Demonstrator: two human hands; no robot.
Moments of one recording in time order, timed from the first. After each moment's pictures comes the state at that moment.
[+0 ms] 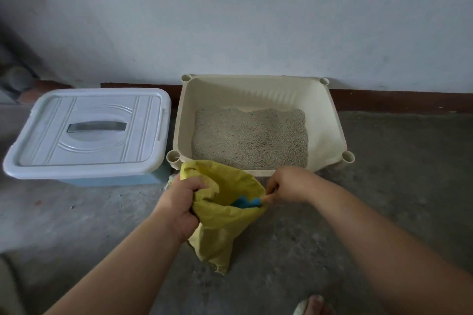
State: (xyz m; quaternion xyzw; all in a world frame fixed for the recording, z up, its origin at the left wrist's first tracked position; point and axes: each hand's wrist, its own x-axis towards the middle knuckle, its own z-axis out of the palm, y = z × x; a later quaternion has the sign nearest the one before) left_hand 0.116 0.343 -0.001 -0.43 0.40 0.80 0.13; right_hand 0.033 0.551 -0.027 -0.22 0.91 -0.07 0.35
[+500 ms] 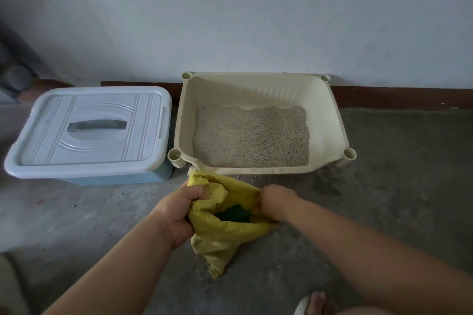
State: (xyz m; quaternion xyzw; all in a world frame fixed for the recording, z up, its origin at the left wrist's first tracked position) left_hand 0.130 0.330 -0.008 -0.38 0.40 0.79 0.25; right_hand 0.061 0.523 -0.089 -0.15 0.91 -0.01 0.38
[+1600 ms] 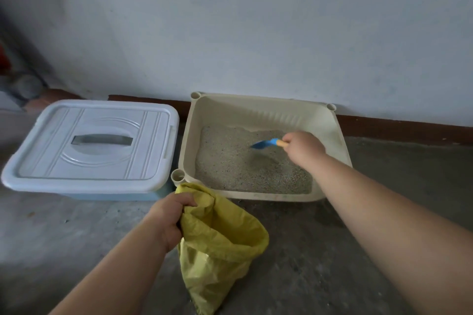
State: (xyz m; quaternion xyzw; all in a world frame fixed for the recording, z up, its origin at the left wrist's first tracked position) left_hand 0.098 0.301 -0.022 -0.48 0.46 0.73 0.17; right_hand -0.079 0.536 -0.021 -0.04 0.99 -0.07 0.15
